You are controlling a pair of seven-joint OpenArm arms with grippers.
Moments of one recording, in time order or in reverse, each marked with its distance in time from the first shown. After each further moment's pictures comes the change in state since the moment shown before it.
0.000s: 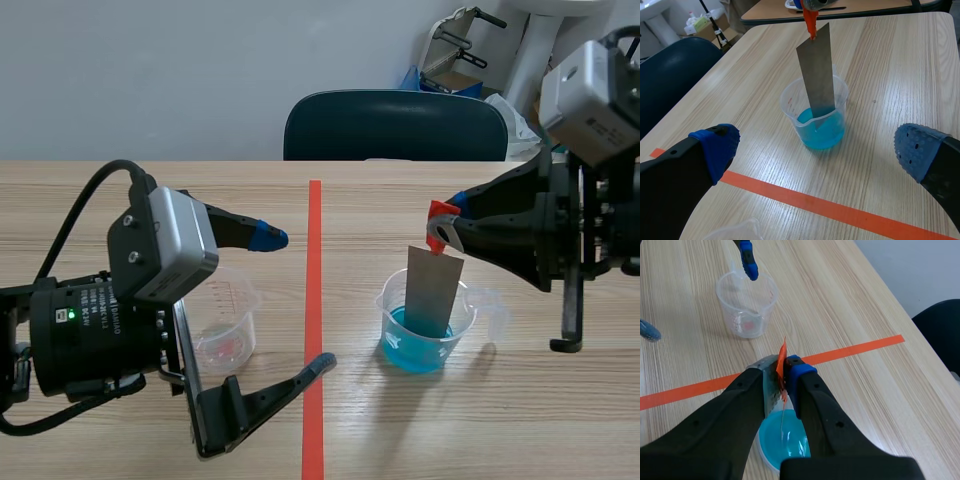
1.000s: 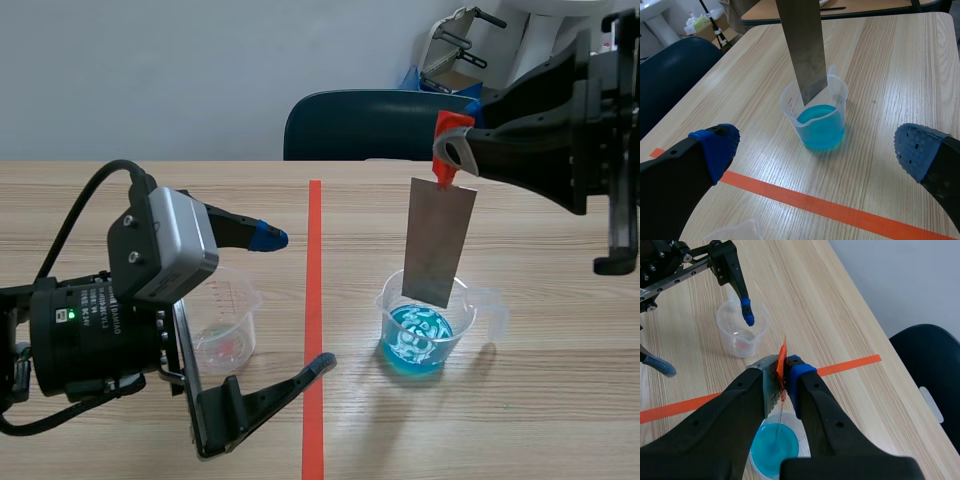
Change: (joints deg) left arm 0.0 0.0 0.0 0.0 0.0 0.0 0.0; right arm 0.0 3.1 9.4 12.9 16.8 0.1 -17.6
